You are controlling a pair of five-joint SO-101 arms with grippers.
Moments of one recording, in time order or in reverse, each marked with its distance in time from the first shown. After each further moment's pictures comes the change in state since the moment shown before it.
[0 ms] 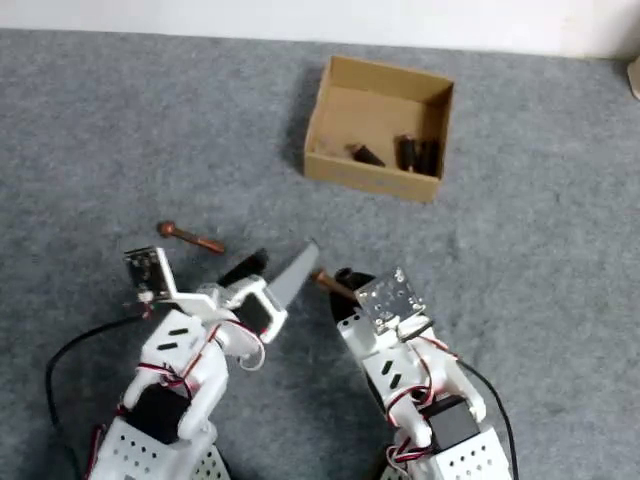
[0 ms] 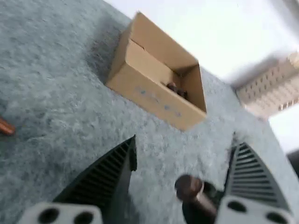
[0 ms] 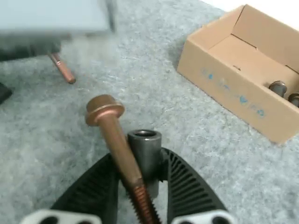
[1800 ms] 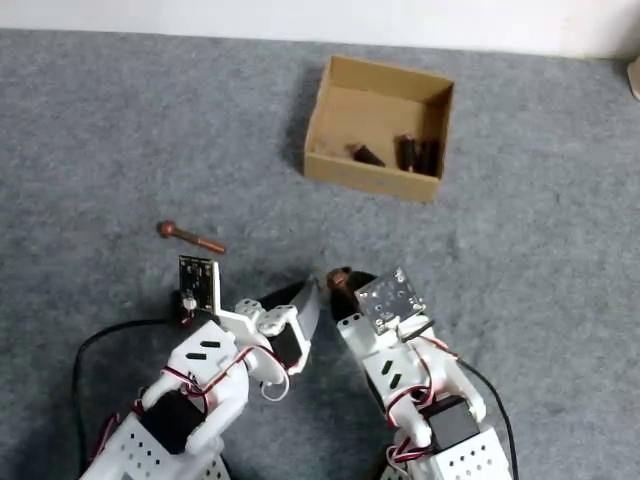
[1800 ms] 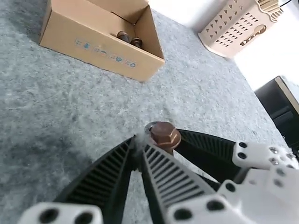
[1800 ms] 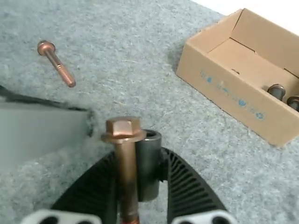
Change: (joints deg) left arm 14.5 0.1 1.6 -0.4 -2.2; right arm 0.1 0.0 0.0 -0.4 0.0
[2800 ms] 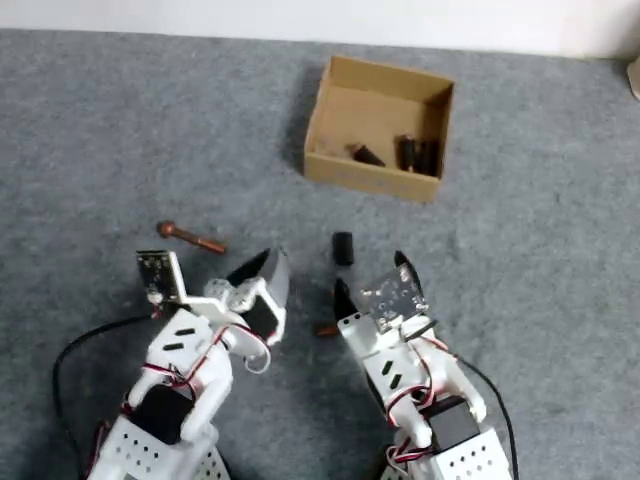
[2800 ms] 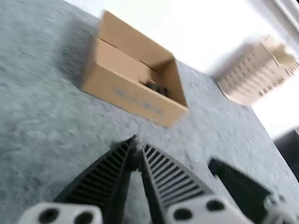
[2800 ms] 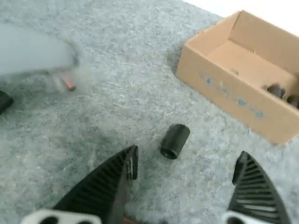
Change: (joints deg) left arm -13.6 0.0 0.0 -6.2 -0.4; right arm -0.1 -0.1 -0.2 1.1 -2.8
